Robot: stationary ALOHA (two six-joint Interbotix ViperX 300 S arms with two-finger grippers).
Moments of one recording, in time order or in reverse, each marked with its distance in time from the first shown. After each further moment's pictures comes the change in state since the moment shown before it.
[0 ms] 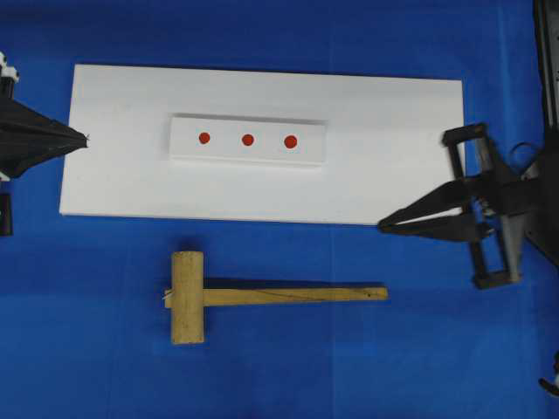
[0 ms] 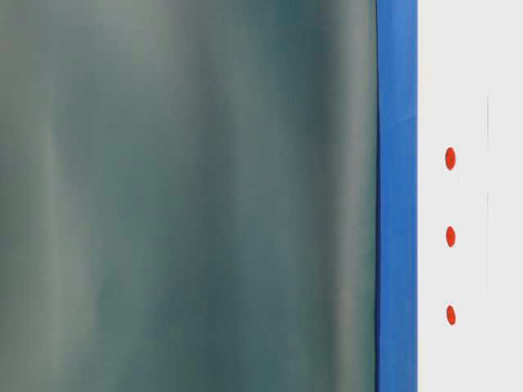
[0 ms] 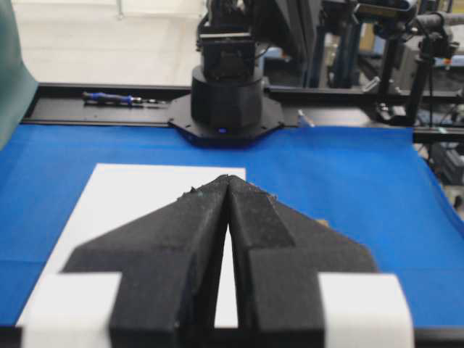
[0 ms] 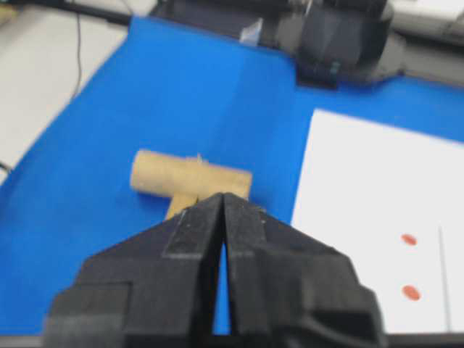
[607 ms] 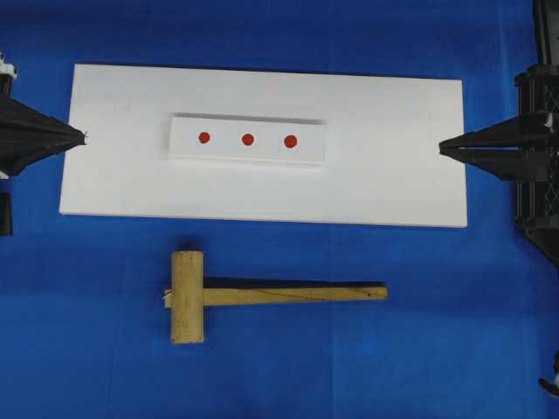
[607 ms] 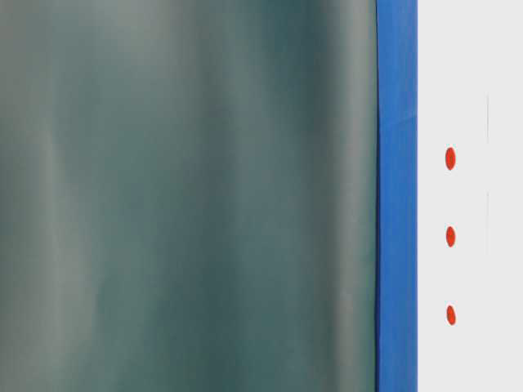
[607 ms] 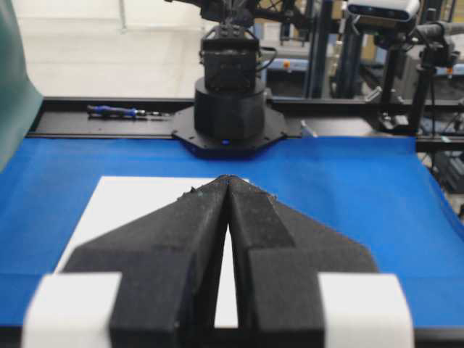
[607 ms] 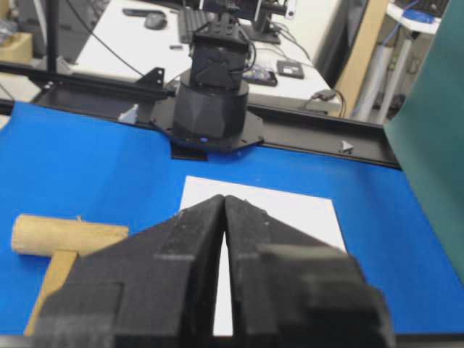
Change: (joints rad) left arm 0.003 -0.005 0.000 0.003 -0.020 0.012; right arm -0.195 -0.373 0.212 -0.005 -0.123 -0.075
